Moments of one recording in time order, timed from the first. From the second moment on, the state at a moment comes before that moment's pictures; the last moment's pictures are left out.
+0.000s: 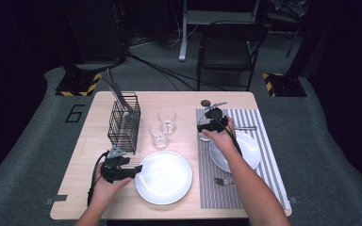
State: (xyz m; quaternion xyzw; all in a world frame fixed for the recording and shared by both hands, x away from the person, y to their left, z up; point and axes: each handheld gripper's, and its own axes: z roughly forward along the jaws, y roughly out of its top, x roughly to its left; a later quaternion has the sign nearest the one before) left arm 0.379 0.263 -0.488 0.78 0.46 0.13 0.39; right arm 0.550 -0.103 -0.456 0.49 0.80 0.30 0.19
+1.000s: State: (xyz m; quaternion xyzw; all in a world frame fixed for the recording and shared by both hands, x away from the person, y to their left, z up) left arm 0.380 0.264 -0.488 0.78 0.47 0.13 0.39; right arm 0.545 -0.104 -0.445 0.50 0.79 0.30 0.19
